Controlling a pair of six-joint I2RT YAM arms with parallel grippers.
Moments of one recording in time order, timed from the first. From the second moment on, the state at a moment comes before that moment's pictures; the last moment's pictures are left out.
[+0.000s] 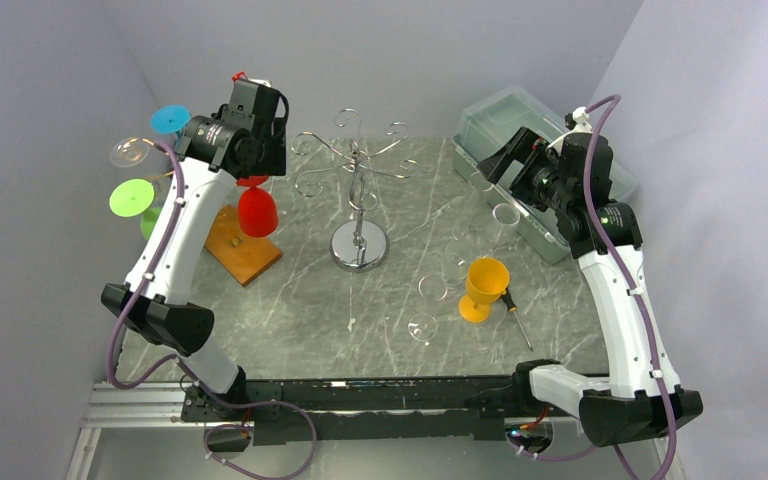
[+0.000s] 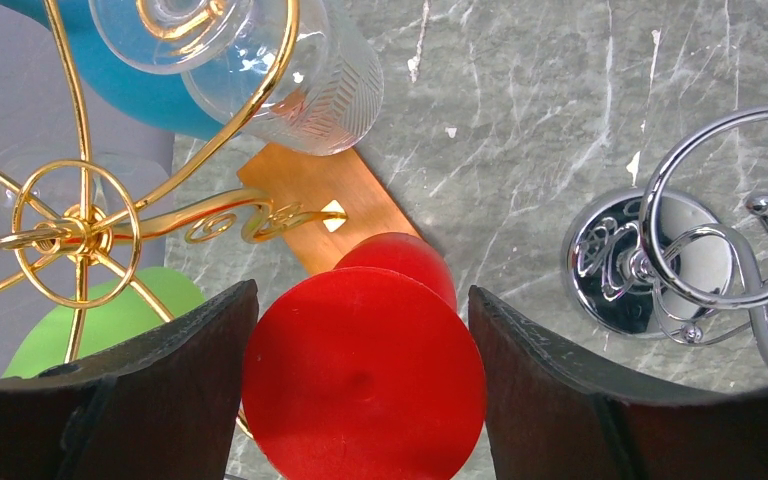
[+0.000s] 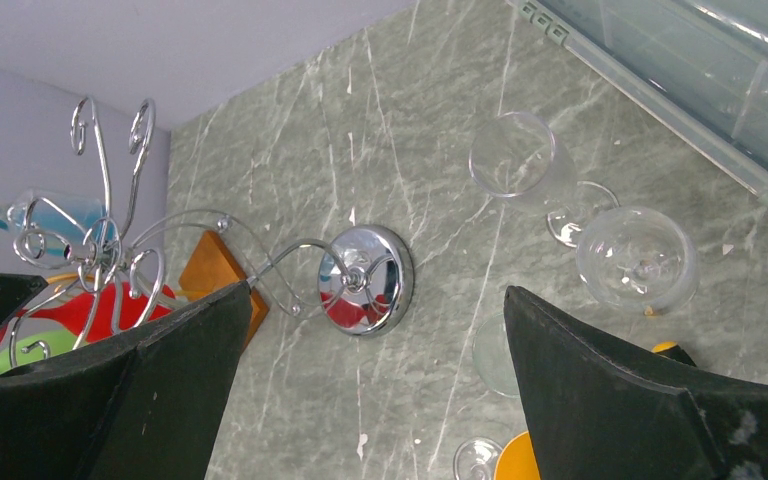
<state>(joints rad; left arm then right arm) -0.37 1.64 2.05 -1.24 -0.49 -0.25 0.12 1.13 1.41 -0.69 -0.14 0.62</state>
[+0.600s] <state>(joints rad) -0.37 1.58 2.06 -1.28 -0.49 -0.25 0.14 1.13 1.41 -0.69 -0.14 0.62</state>
